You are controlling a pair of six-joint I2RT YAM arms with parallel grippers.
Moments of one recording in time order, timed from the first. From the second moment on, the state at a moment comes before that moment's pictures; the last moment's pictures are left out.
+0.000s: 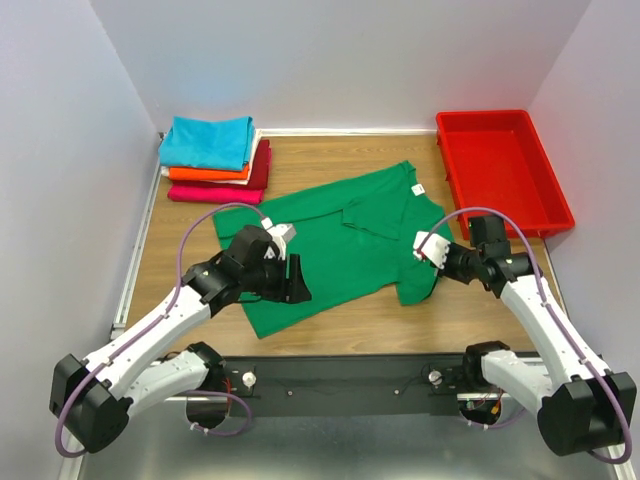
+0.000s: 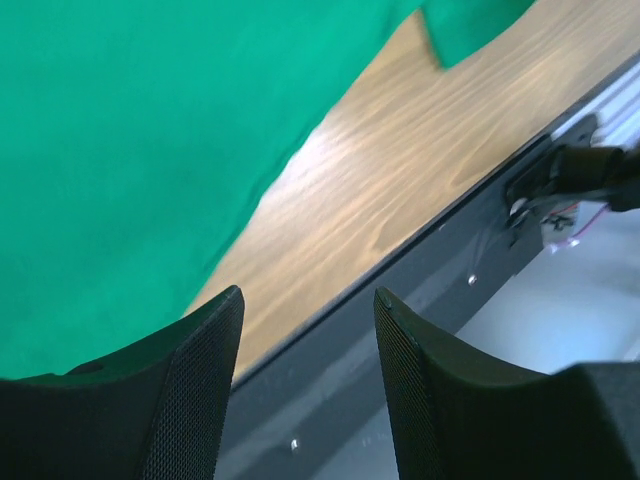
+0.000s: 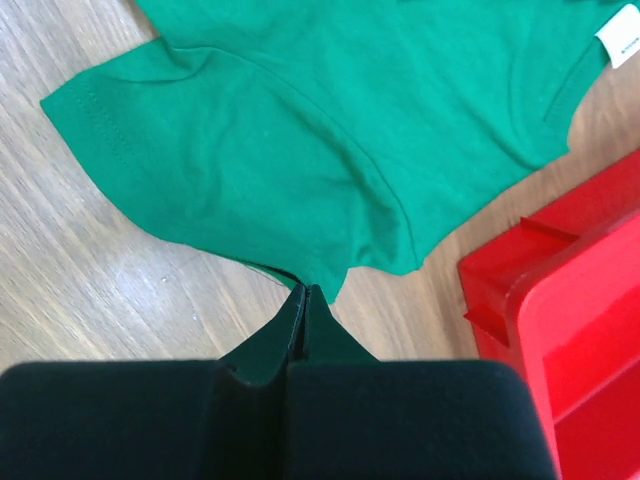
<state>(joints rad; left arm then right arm) -0.64 0.94 0.73 -0.56 0.34 -0.53 0.15 0.96 0.72 -0.73 -0.29 -1.09</state>
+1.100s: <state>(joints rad) -0.72 0.99 0.64 -0.61 0.29 -0.62 0.15 1.20 0.65 -0.89 -0.19 -1.36</state>
